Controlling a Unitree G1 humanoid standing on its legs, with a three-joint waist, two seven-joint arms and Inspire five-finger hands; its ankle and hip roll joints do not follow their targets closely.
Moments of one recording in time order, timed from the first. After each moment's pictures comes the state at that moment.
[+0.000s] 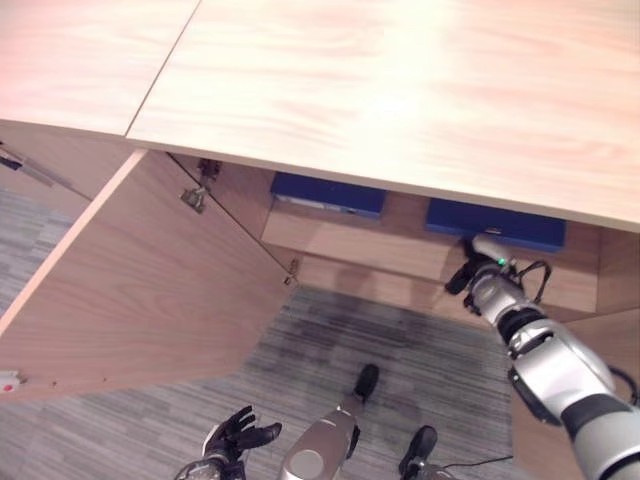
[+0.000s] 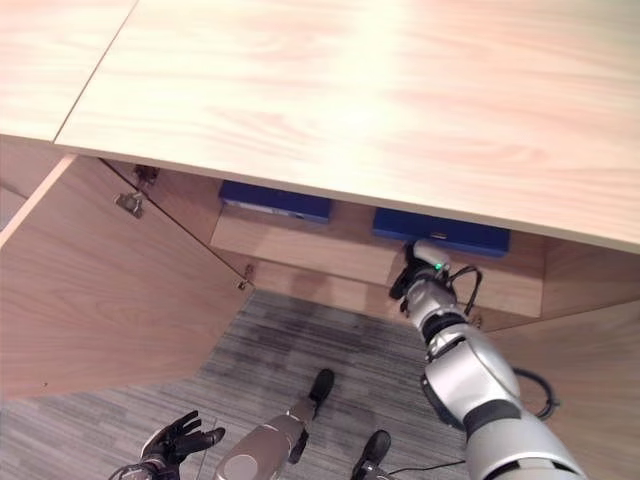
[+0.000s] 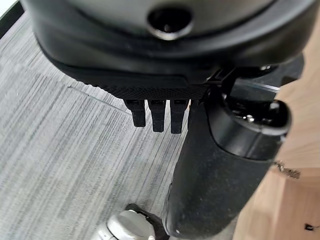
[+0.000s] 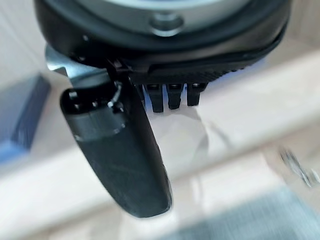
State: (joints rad) left arm 0.05 0.30 -0.19 1.03 -0.46 -0.05 0.01; right arm -0.88 -0.37 0.58 1.34 -0.24 0.13 -0.13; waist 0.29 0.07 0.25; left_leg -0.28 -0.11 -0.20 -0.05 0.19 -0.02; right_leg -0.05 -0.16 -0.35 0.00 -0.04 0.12
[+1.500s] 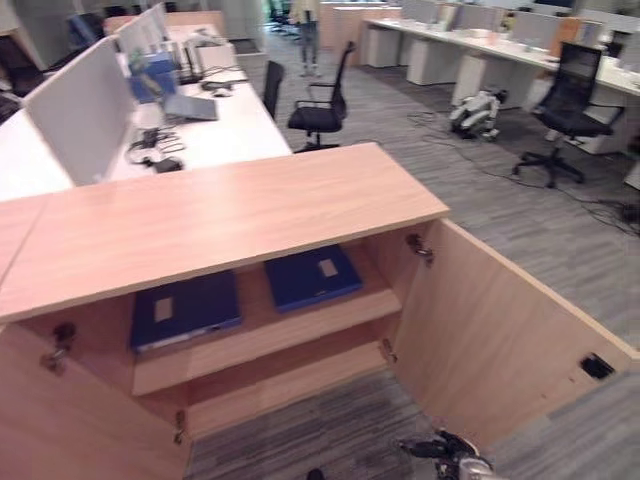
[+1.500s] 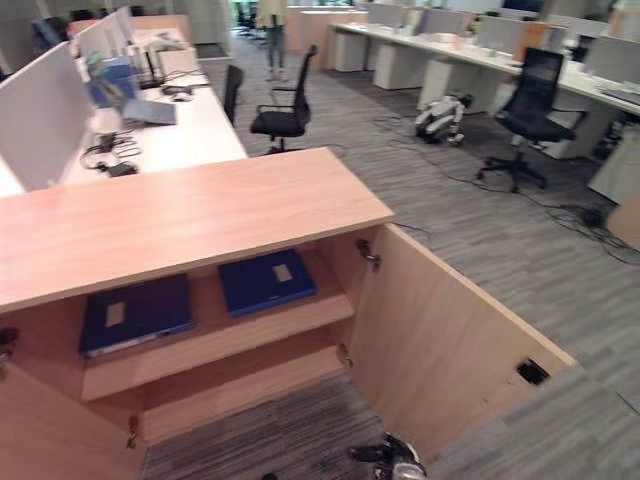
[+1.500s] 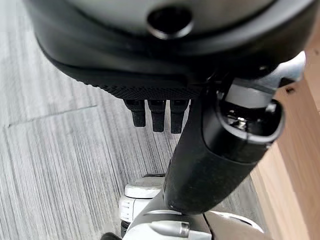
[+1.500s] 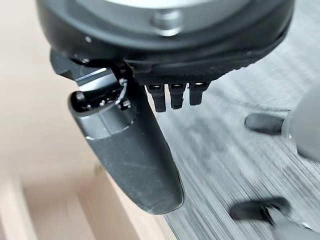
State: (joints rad) left arm 0.07 0.19 -0.12 1.34 -0.23 0.02 0.04; right arm -0.09 -0.20 0.14 1.20 0.52 0.01 -0.13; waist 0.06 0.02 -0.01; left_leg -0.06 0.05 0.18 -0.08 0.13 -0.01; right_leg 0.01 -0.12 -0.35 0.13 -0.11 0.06
